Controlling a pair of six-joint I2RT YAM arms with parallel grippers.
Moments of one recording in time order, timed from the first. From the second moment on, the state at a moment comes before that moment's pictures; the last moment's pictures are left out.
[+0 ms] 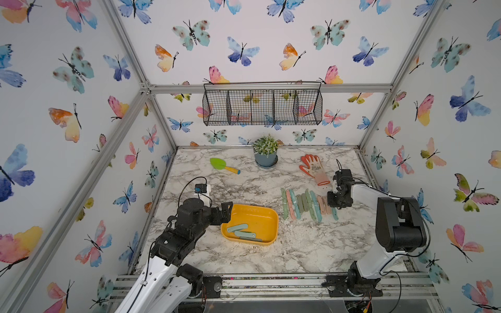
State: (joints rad) left arm -0.45 0.63 0.68 -0.56 -0.02 -0.40; right arm 0.06 1.72 0.98 -0.52 0.08 0.08
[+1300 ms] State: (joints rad) left arm -0.45 0.52 0.68 -0.62 -0.38 -0.49; right arm 1.05 1.88 1.39 -0.50 -0.15 -0.05
